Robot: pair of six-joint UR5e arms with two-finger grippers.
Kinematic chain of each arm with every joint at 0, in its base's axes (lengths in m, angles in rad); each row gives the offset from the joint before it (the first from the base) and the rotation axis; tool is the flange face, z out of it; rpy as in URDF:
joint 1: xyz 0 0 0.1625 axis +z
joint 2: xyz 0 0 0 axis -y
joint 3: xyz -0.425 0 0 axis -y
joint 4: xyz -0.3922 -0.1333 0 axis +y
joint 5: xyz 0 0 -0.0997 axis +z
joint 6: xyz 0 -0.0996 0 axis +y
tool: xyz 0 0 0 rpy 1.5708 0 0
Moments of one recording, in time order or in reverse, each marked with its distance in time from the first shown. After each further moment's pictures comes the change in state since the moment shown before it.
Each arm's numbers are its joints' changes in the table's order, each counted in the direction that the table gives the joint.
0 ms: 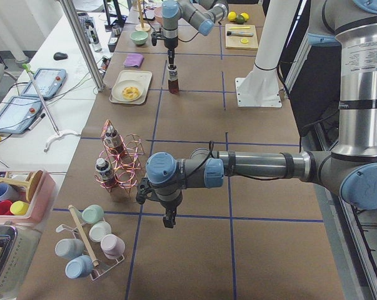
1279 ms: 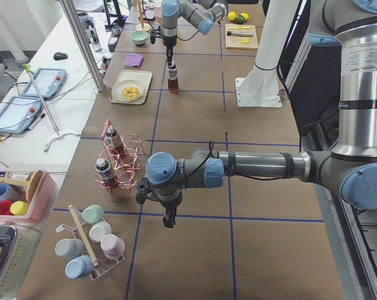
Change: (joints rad) left arm 0.000 0.000 0.000 0.000 0.000 0.000; right arm 0.028 0.009 0.006 0.000 0.022 0.009
